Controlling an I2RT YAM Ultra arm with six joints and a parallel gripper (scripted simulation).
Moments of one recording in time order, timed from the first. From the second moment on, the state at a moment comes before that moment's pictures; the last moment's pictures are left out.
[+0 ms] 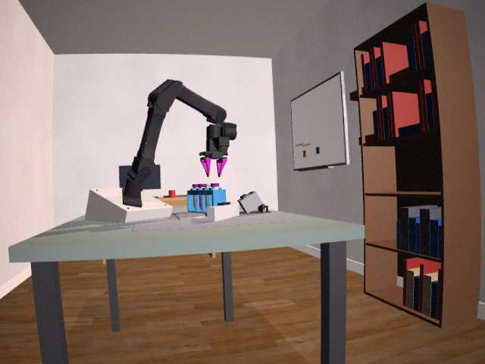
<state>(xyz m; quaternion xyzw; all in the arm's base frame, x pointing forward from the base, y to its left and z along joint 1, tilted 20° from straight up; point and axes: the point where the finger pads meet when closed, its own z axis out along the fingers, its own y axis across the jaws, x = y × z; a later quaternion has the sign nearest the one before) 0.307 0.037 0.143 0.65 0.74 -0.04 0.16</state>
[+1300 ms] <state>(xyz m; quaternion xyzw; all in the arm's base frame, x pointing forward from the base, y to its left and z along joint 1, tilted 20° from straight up) 0.316 0.026 0.118 0.68 0.71 -0.03 0.17</state>
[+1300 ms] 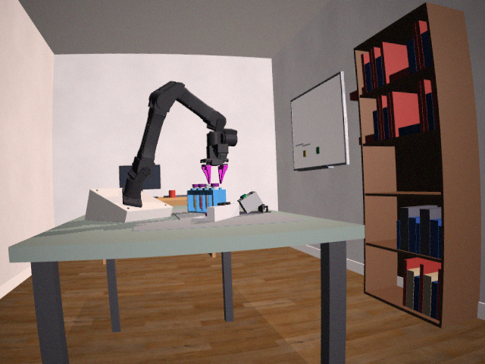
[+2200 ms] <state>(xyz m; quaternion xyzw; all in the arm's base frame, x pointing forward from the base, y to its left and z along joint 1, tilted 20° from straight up) 0.319 0.024 0.109 0.68 0.72 -0.03 0.17</state>
